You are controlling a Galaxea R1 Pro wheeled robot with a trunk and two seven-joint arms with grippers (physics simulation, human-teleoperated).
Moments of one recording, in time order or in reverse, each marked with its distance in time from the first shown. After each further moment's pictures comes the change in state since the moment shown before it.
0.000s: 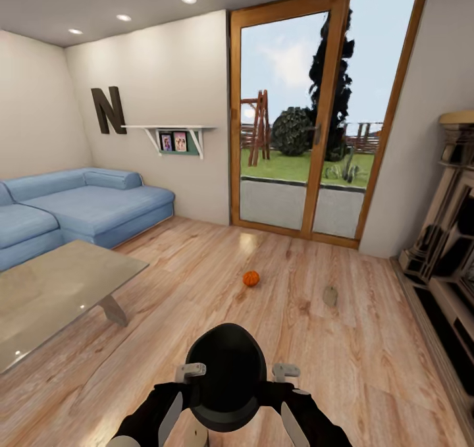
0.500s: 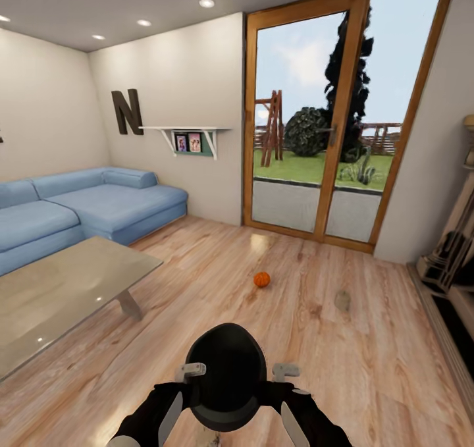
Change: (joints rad) left arm 0.000 0.000 0.000 -0.001 0.001 0.000 0.000; right arm 0.000 0.000 0.000 -0.001 0.000 0.000 0.000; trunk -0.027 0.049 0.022
